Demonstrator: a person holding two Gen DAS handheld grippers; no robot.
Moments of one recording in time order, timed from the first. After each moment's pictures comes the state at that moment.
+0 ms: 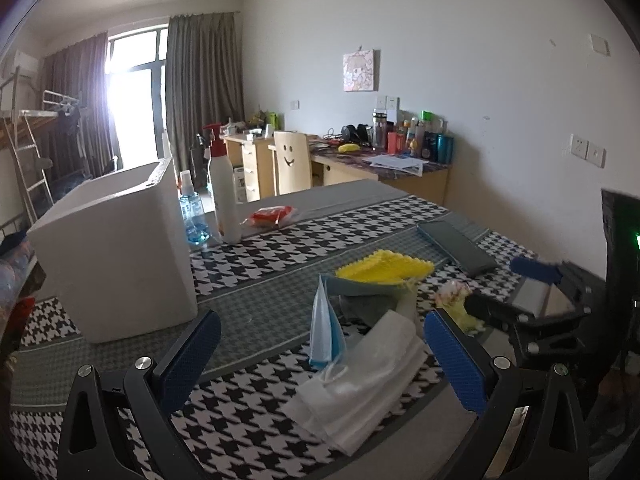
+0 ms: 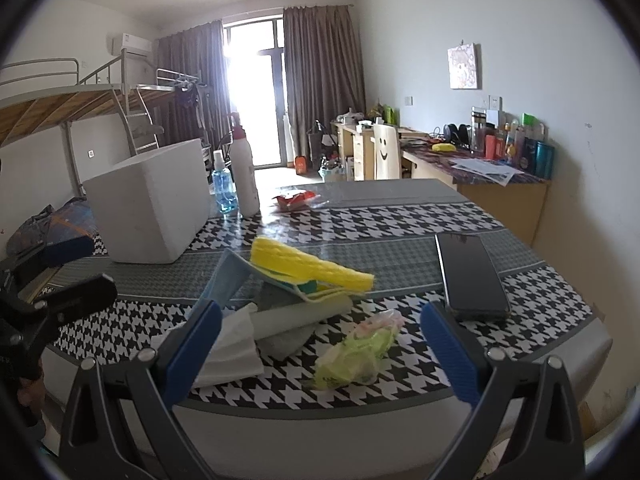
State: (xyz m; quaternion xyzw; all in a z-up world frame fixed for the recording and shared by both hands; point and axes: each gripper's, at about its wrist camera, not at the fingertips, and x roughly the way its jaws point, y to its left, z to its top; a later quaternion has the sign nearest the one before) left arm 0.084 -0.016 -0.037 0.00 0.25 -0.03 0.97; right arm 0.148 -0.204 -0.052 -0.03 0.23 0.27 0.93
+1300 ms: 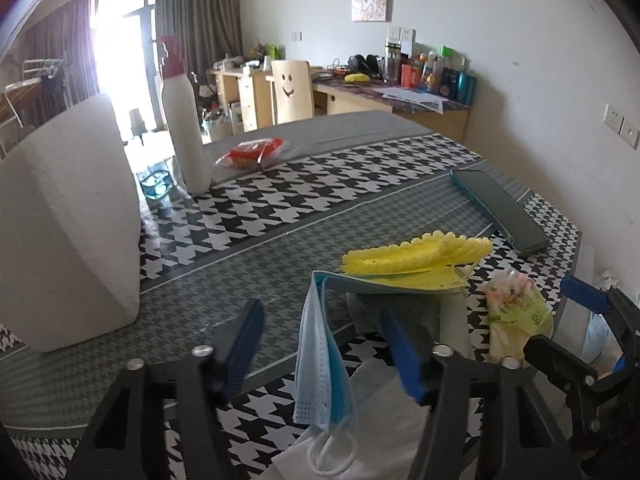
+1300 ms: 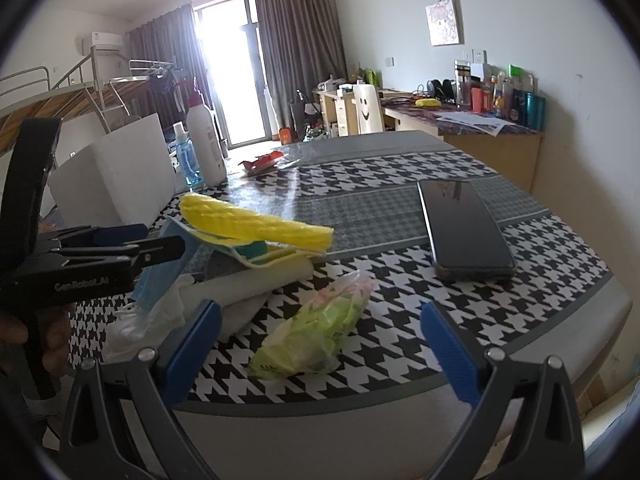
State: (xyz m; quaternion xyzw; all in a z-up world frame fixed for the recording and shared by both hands) left arm 0.194 -0.028 -0.089 0.00 0.38 -0.02 0.93; right arm 0.191 -0.219 -0.089 -0.01 0.30 0.25 0.92
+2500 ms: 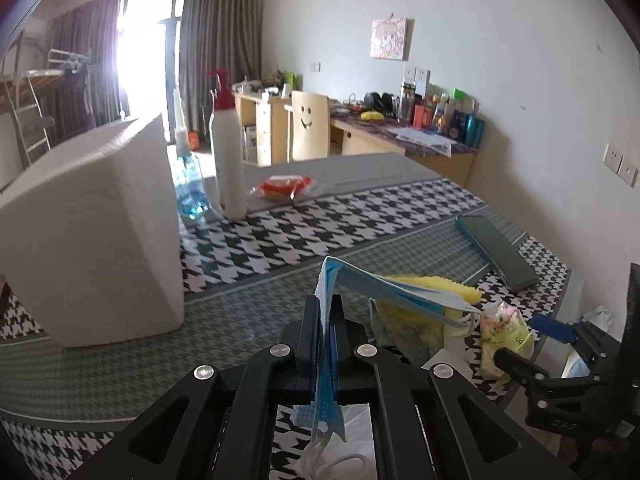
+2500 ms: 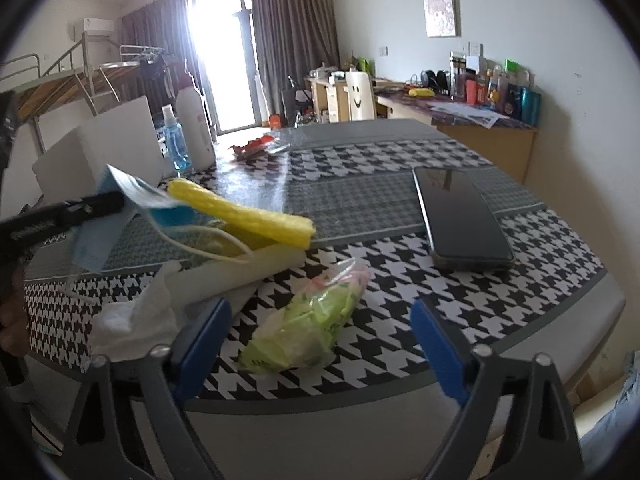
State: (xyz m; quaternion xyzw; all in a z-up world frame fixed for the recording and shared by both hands) left arm 0.160 0.003 -0.054 -0.04 0.31 0.00 0.95; right arm 0.194 -0.209 -0.095 -0.03 0.32 0.23 0.92
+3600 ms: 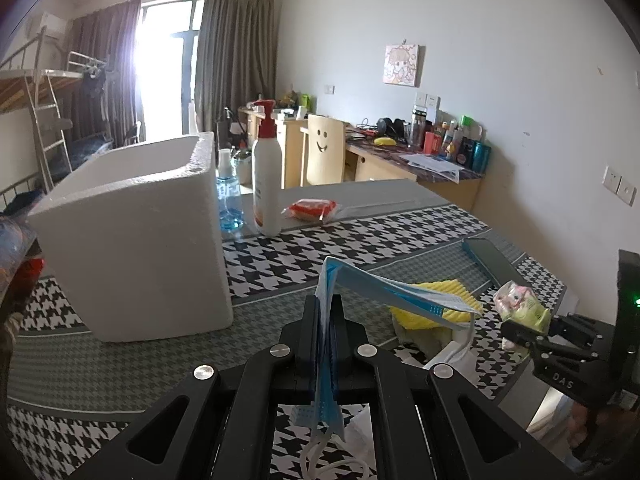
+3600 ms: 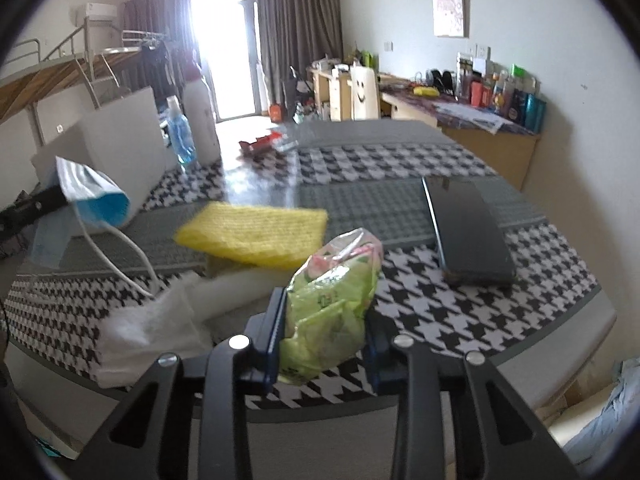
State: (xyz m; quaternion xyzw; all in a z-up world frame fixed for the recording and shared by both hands) left arm 0.125 0.030 -0.037 -0.05 0.28 0.01 0.96; right arm 0.189 -0.194 -0.073 -0.05 0.33 0.23 0.91
